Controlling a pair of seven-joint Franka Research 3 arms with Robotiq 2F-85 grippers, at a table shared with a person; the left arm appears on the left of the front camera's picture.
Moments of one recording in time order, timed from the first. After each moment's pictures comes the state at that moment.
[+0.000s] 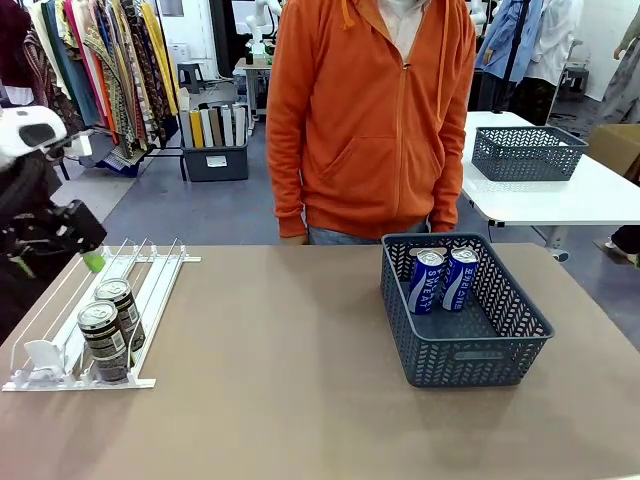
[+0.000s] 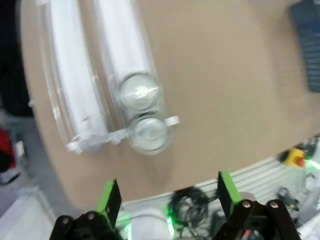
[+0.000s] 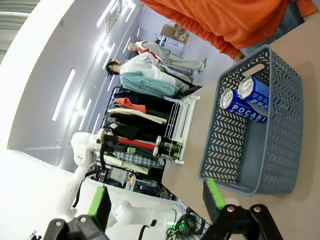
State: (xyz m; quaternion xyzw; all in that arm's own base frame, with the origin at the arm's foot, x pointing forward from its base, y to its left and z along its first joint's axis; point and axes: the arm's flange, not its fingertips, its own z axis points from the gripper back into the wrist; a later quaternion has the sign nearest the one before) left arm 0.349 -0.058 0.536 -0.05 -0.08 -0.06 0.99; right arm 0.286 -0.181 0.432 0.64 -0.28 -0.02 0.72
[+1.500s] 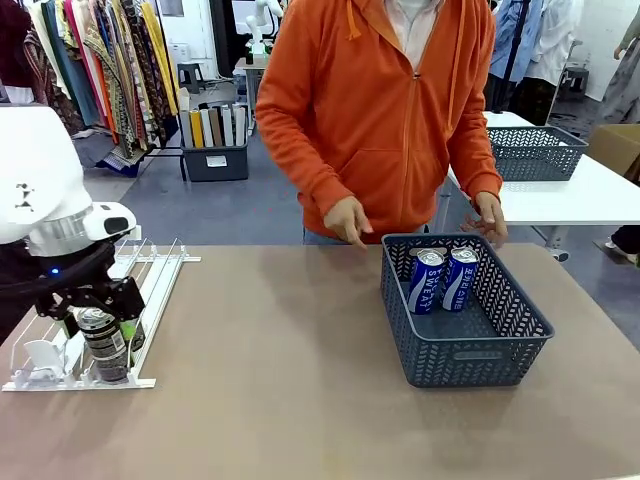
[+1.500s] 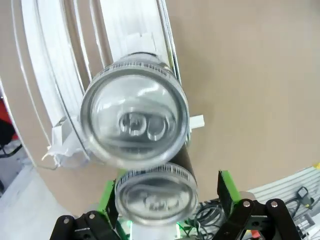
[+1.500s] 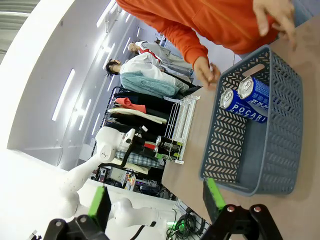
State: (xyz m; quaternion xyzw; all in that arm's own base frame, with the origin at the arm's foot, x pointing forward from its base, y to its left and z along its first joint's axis) left arm 0.391 -0.083 0.406 -0.02 0.03 -0.06 1.00; right arm 0.286 -0.181 0.432 0.64 -0.28 -0.02 0.72
